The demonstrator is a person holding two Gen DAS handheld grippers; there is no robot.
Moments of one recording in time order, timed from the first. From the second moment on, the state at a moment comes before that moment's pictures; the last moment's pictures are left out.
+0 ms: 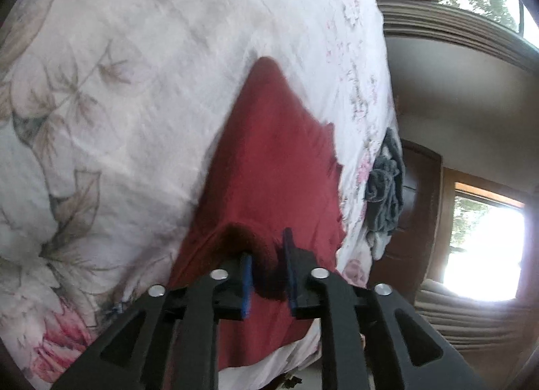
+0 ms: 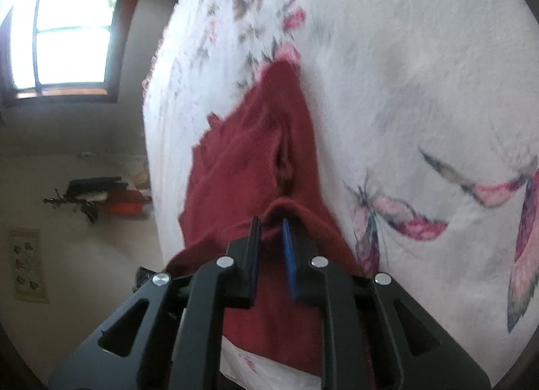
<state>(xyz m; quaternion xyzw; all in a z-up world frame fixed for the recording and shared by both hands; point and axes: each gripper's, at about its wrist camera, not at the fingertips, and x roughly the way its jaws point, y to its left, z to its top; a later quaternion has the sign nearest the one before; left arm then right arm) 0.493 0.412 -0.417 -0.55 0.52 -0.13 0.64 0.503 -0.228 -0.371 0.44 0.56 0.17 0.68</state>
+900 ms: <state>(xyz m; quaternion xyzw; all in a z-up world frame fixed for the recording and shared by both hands) 0.509 0.371 -0.393 -0.24 0.58 -0.14 0.77 0.497 -0.193 -0.369 0.19 0.59 0.17 0.77</state>
